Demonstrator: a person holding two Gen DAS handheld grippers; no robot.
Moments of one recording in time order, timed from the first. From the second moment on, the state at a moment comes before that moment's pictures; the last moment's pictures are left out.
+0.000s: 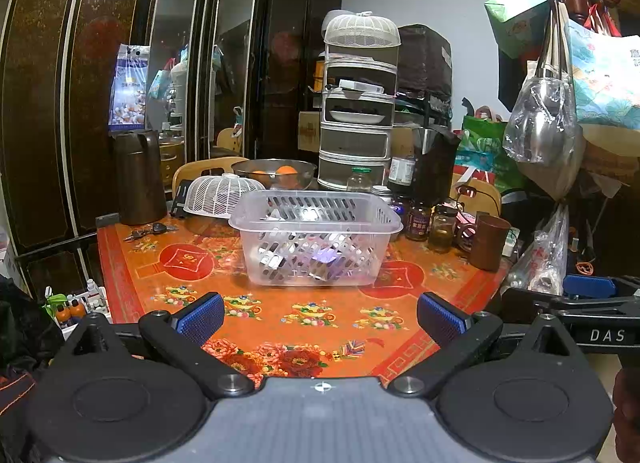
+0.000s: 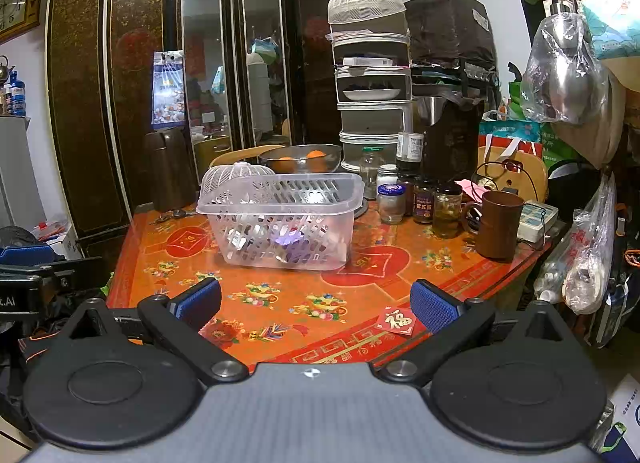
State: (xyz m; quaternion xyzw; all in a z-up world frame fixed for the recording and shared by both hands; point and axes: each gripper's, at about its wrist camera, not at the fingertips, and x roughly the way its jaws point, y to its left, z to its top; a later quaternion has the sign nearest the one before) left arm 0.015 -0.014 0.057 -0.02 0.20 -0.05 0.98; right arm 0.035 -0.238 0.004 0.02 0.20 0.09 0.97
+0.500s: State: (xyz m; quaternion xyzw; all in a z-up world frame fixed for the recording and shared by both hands) left arm 0.016 -0.012 0.055 -0.03 0.20 -0.06 0.98; right arm 0.037 -0.235 0.003 0.01 0.20 0.09 0.97
